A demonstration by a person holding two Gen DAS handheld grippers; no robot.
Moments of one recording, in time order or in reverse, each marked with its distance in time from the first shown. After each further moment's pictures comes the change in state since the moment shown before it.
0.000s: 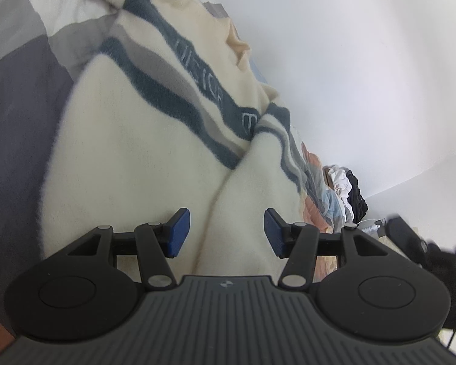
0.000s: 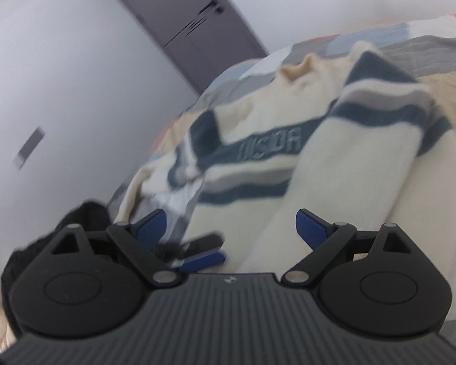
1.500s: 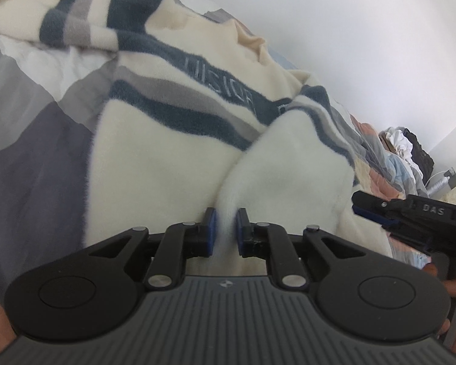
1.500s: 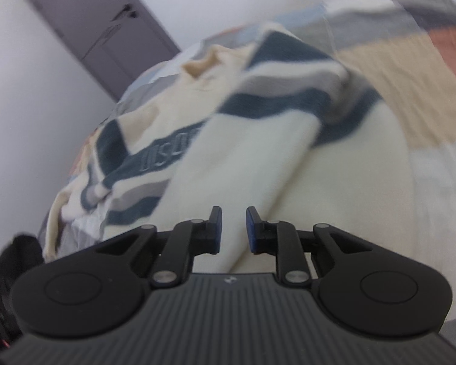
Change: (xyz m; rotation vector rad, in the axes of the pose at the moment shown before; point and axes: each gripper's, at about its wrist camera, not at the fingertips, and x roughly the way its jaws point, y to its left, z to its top) left arm 0.008 -0.019 0.001 0.293 -0.023 0.276; right arm 0.036 -0.042 -0.005 0.076 -0.008 -0.269
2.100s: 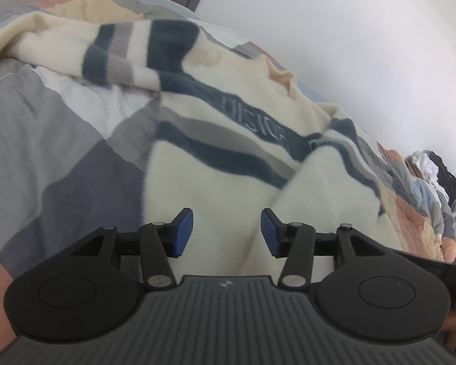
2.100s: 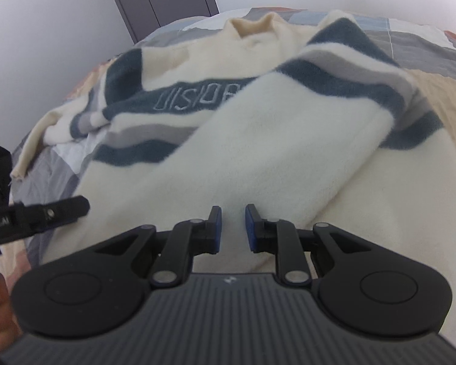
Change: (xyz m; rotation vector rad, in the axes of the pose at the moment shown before) left arm -0.021 0.011 0.013 -0.010 -0.119 0.133; right arm 0.051 0.039 -0.023 -0.291 0.105 -0.053
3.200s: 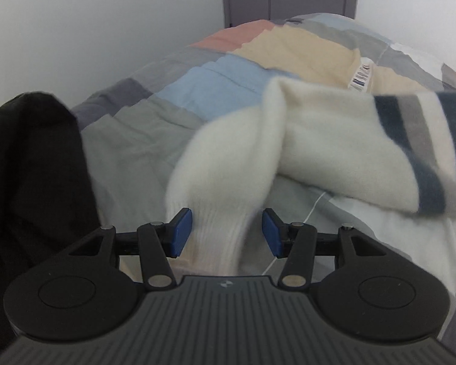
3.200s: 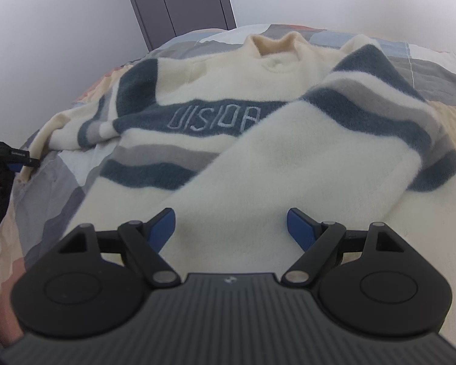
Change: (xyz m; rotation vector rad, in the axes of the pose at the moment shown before) left arm 0.000 0.230 0.163 0.086 0.012 0.641; right arm 0.015 0.013 0.018 -0.067 -0.053 0.026
